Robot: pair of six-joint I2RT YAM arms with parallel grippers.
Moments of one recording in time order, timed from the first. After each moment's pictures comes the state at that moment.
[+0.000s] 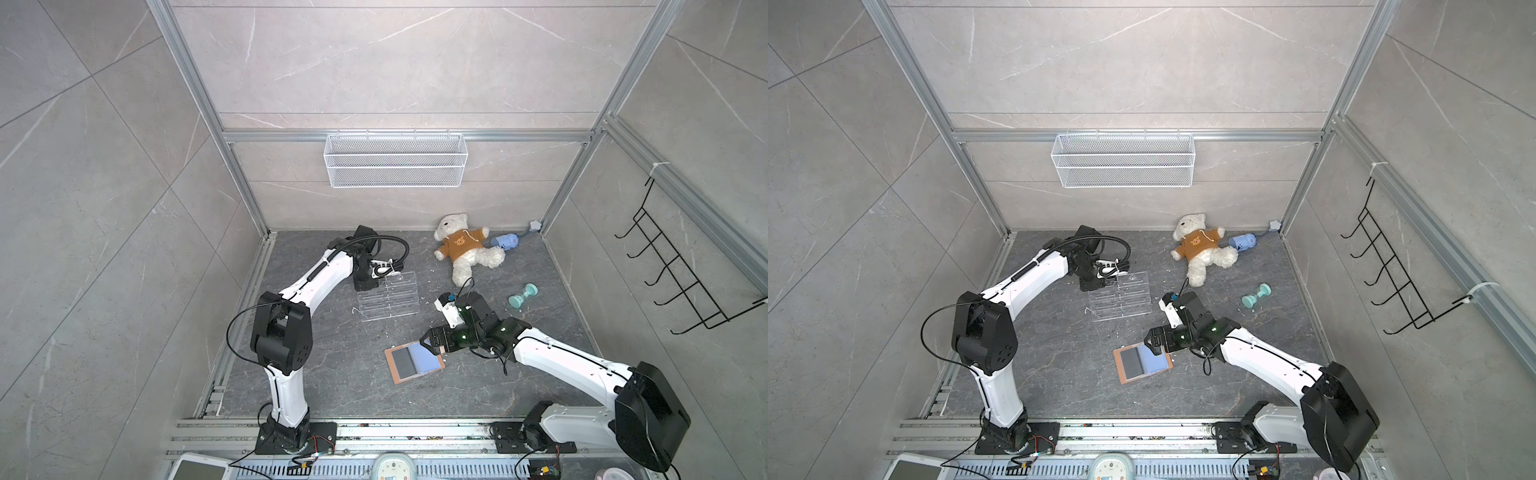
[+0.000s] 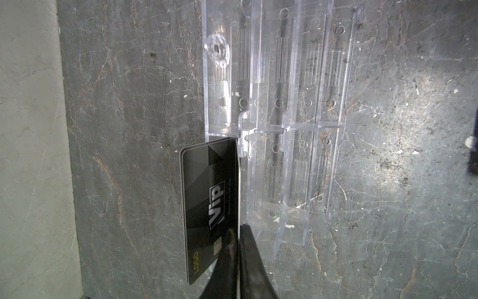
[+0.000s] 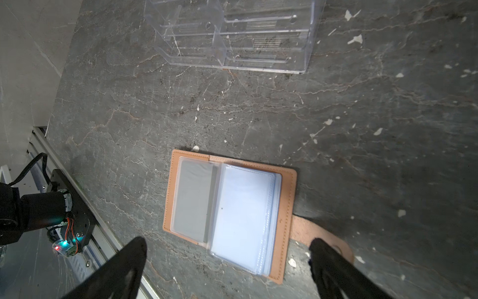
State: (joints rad) left arm -0.45 1.89 1.64 -0.92 0.04 1.01; right arm 0.67 1.28 0.75 -0.37 -0.28 0.40
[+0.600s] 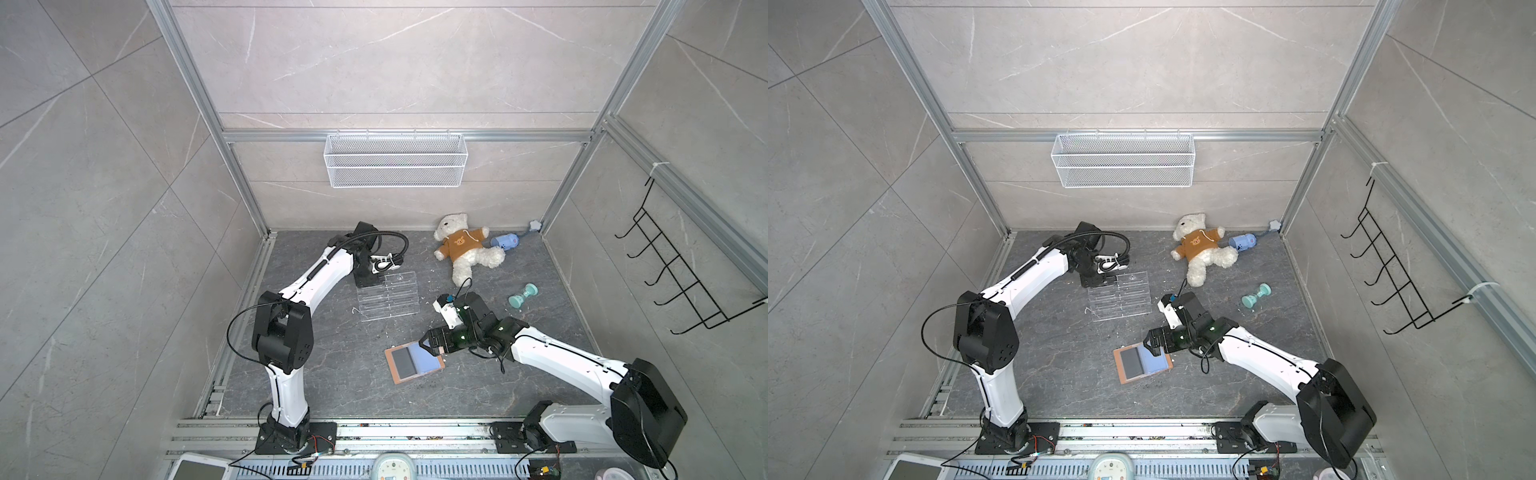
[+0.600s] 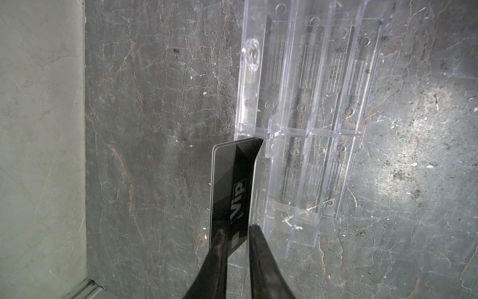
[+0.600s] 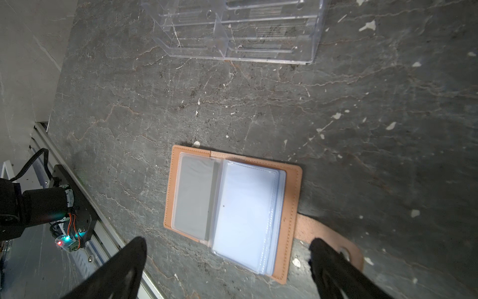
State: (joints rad) left arm -0.45 1.90 1.69 -0.92 0.01 0.94; right arm 0.67 1.30 0.75 -0.37 -0.30 0.40
